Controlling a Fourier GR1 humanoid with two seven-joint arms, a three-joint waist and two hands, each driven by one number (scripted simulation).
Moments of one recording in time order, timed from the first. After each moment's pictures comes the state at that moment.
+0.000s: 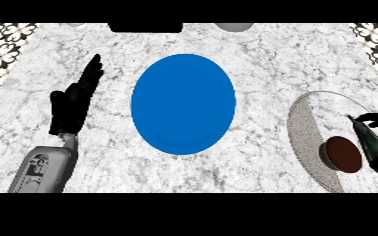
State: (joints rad) left arm -0.25 0.25 -0.05 -1.43 -0.03 0.09 0.11; right arm -0.35 -0.75 0.04 -0.78 0.60 0.56 0.06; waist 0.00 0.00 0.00
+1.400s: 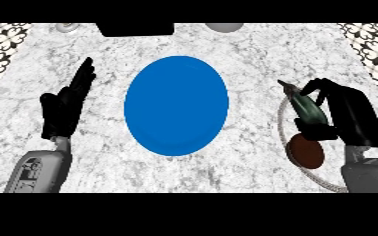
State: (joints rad) left arm -0.22 0.23 0.01 -1.43 -0.05 0.06 0.11; right arm -0.17 -0.41 0.09 -1.62 0.81 -0.07 0.23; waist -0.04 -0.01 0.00
